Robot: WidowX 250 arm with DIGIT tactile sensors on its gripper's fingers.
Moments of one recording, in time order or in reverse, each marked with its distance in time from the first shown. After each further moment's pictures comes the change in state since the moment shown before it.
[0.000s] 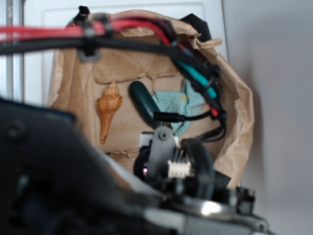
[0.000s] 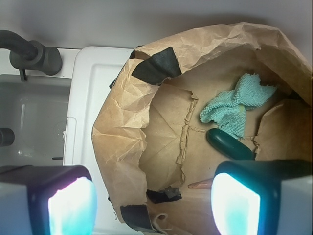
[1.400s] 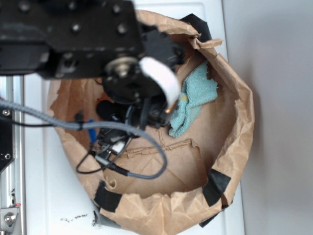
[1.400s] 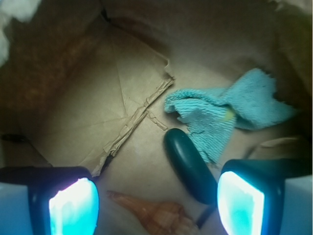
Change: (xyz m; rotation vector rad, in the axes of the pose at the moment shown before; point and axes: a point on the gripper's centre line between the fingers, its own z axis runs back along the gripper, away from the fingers) arm -0.021 0.085 -0.083 -0.057 -0.118 -0.470
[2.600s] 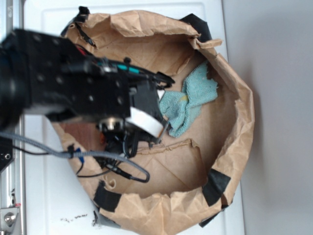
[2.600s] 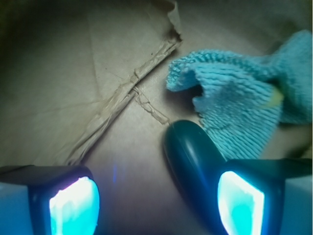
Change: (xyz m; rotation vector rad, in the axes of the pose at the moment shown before) arm -0.003 -0.006 -0.063 0.114 0.022 0.000
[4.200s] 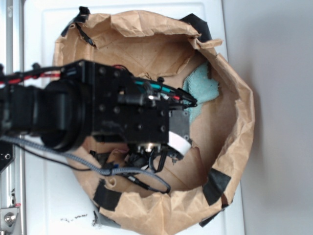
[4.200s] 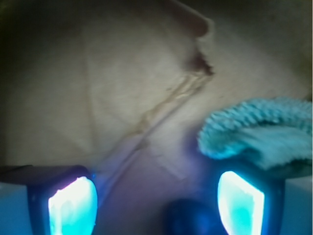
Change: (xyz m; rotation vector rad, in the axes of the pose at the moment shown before) arm 0.025 0.003 -0.019 -0.013 0.026 -0.050
